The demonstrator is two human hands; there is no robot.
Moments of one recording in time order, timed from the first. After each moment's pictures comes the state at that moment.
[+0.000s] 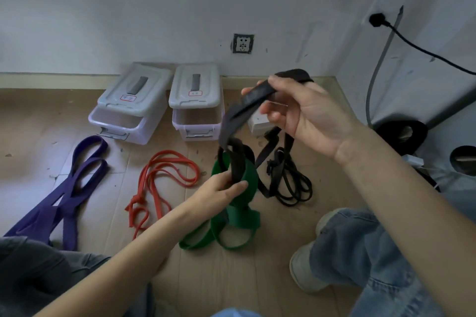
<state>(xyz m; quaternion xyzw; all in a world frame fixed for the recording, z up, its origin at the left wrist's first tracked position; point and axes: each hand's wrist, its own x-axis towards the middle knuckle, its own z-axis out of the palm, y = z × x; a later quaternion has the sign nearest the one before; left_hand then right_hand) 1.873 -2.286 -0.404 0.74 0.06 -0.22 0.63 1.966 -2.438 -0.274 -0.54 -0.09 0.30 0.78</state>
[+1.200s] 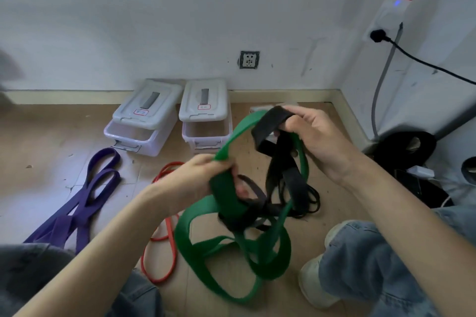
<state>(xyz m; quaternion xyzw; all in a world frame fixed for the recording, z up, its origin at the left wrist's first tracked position) 1.875 -2.256 -0.332 0.62 0.08 -0.21 0.75 1.950 -2.450 -0.286 -0.73 -0.21 0.18 0.63</state>
